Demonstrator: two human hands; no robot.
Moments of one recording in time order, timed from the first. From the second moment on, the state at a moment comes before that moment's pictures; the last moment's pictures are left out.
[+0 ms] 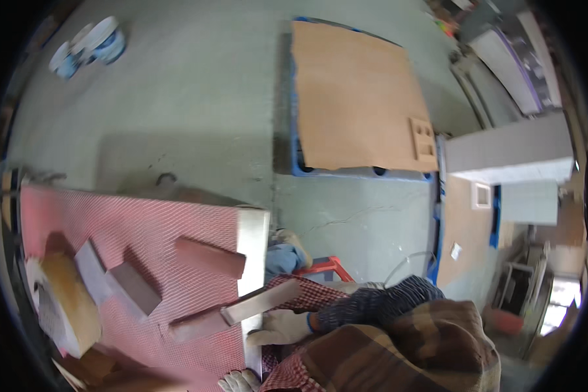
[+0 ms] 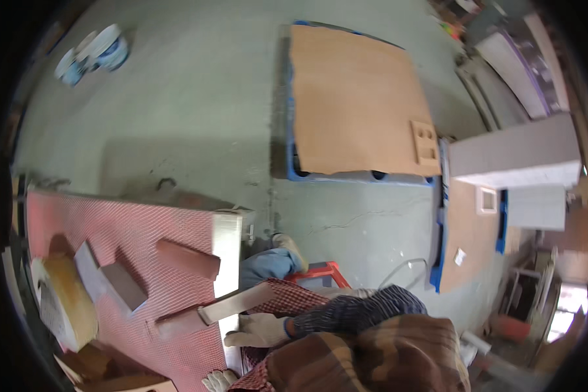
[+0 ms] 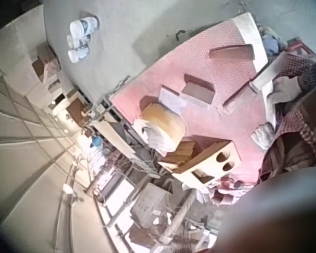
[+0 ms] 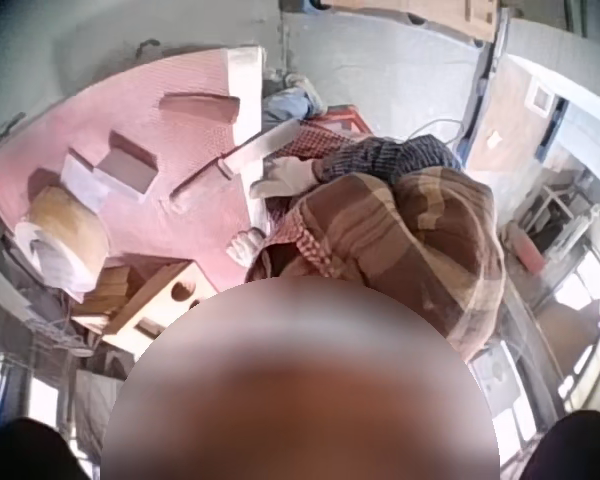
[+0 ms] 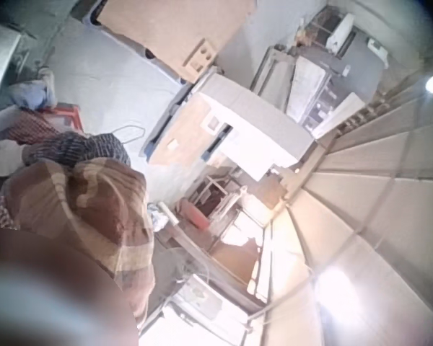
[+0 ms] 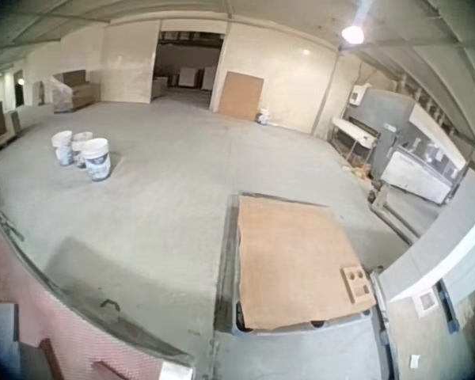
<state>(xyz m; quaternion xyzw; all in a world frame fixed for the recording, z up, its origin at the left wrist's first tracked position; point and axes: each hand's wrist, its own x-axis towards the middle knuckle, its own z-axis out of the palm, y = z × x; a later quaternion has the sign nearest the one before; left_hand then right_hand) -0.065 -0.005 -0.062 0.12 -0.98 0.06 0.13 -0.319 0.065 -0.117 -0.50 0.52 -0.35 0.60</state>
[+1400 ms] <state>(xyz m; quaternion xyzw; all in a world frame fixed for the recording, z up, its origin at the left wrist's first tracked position) -0.086 -0.206 0.129 0.61 -0.67 -0.24 0.36 -0.366 -0.181 0.201 -0.70 0.65 -0.10 0.28</state>
